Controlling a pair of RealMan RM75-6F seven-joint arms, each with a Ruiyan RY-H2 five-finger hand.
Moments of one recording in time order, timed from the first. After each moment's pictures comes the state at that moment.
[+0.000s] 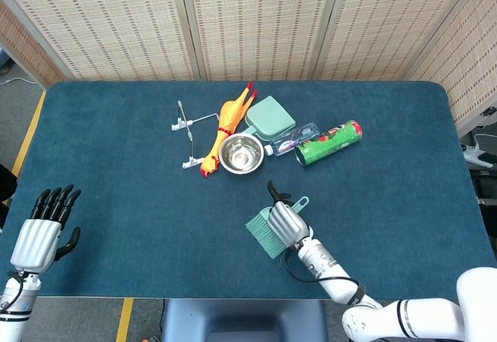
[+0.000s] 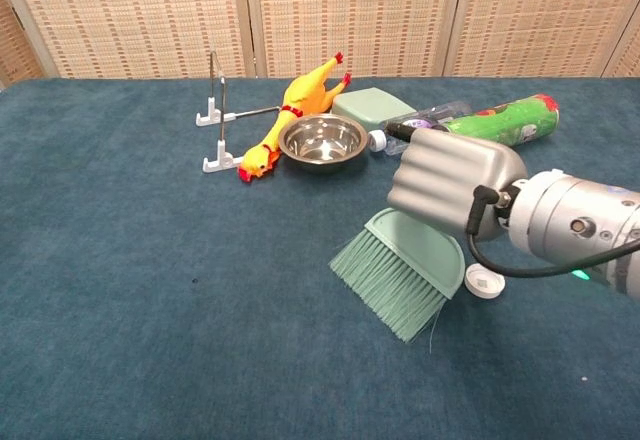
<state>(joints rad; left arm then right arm) -0.19 -1.29 -0.04 -1.35 1.57 1.49 0.02 0.76 -1.60 0.07 -1.73 -0.97 1.05 -1.82</state>
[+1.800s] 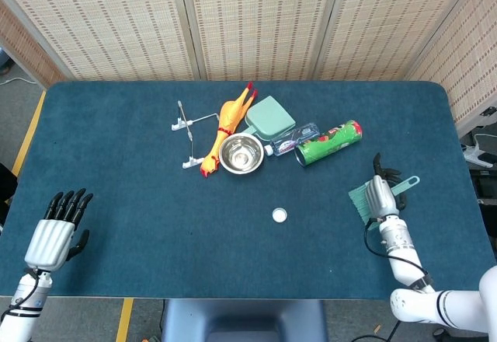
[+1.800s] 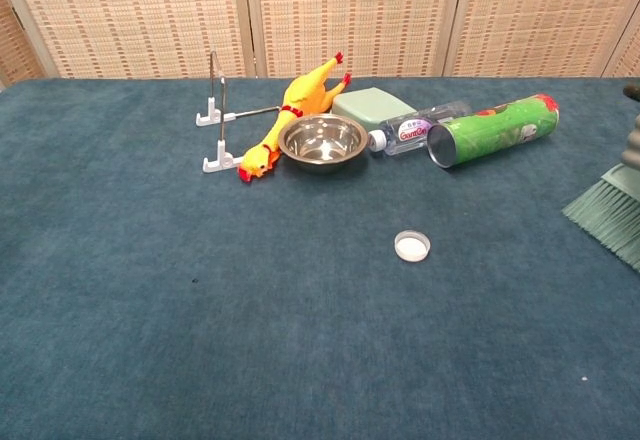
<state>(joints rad) -0.21 -1.34 -0.03 -1.33 1.55 1.42 0.10 0.77 -1.40 -0.20 -1.48 -0.71 1.27 -1.75</state>
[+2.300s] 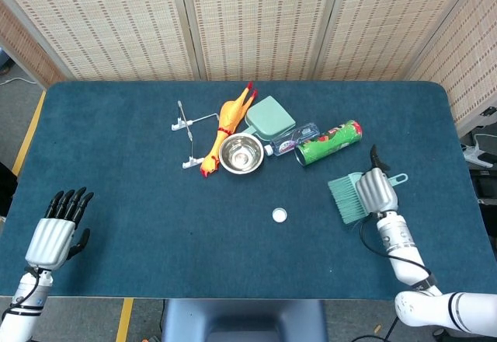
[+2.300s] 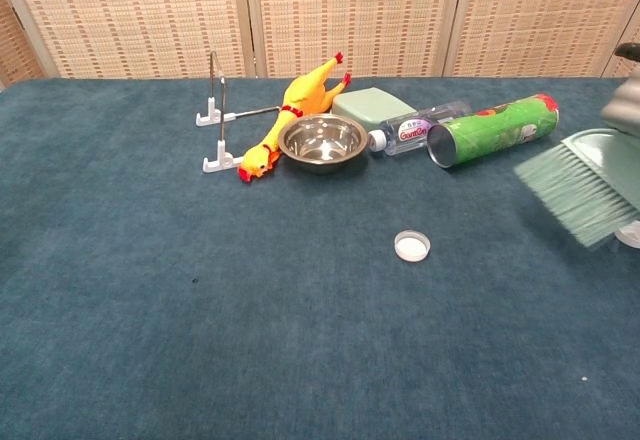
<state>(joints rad) -0.22 -1.33 -0.03 -1.33 1.55 1.42 0.09 0.76 -1.31 -0.10 -1.69 -0.87 1.28 -1.44</state>
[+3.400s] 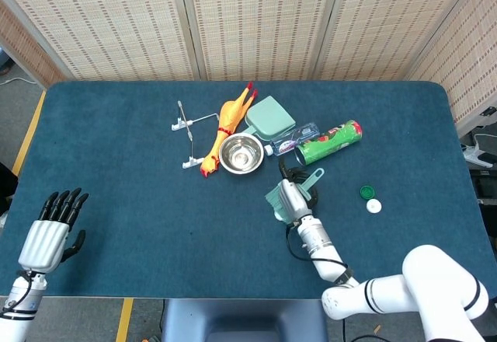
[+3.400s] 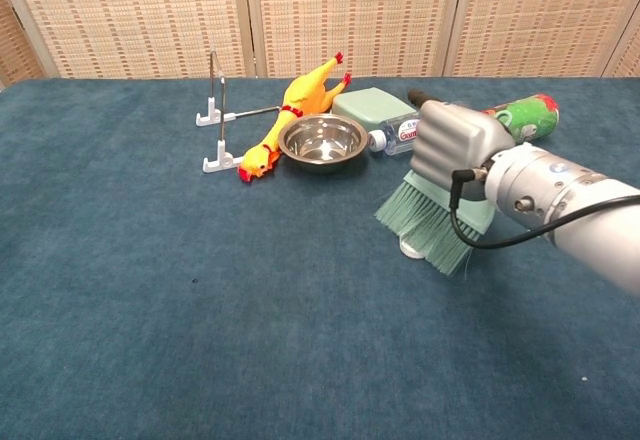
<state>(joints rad) -0.20 -1.32 -0.02 -1.33 1.56 1.45 0.06 1.00 -1.70 -0.09 -1.47 -0.72 1.29 -1.95</state>
